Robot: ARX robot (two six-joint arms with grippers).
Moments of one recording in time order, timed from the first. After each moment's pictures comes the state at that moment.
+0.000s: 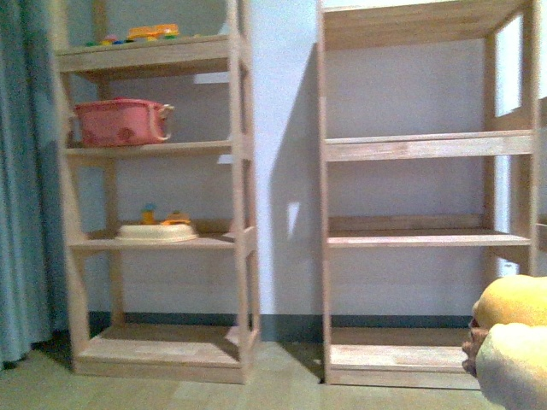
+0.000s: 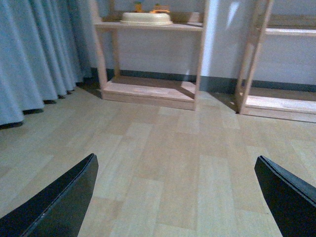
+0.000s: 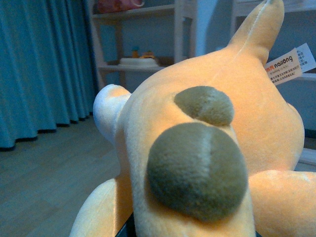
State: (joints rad) left arm 0.00 0.00 0.01 0.00 0.00 -0.01; right arm 0.11 0.03 0.01 0.19 -0.17 0.05
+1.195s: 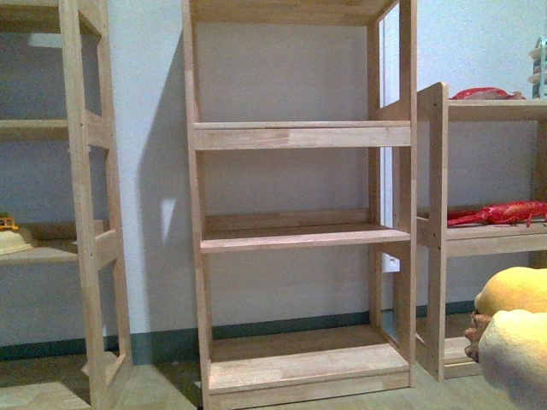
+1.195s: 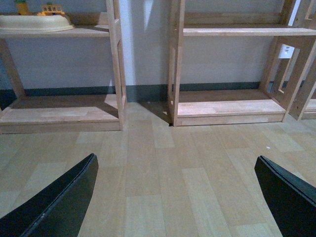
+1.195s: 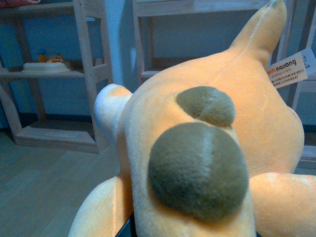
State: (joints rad) left arm 0.00 0.00 0.01 0.00 0.00 -0.01; right arm 0.11 0.03 0.01 0.19 -0.18 0.05
